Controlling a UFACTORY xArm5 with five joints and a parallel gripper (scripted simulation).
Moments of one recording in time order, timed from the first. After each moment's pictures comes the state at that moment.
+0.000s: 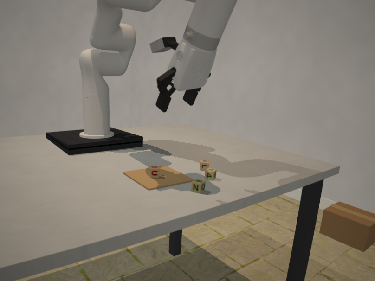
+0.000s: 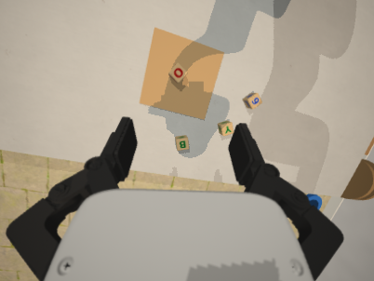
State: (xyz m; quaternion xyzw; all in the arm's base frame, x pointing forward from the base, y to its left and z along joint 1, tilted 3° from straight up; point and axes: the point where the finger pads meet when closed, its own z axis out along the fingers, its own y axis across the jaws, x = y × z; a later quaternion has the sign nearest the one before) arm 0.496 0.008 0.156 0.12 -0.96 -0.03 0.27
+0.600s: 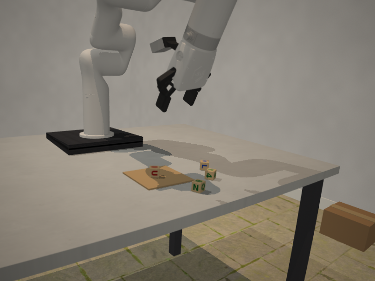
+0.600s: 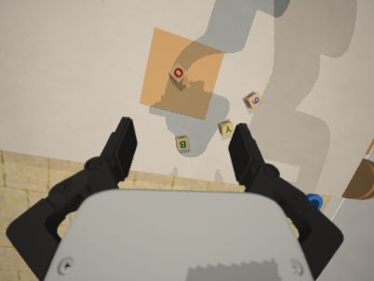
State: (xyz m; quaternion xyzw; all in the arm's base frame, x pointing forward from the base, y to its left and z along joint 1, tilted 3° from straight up) arm 0.496 0.008 0.156 0.12 -0.96 -0.03 0.27
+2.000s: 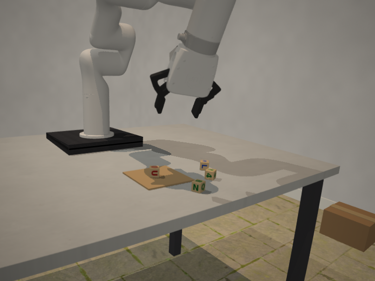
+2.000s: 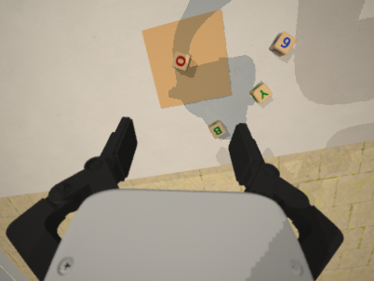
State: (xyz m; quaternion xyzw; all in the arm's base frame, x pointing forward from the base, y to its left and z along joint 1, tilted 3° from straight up) arm 0.504 0.008 0.139 -0.14 -0.96 0.04 0.24
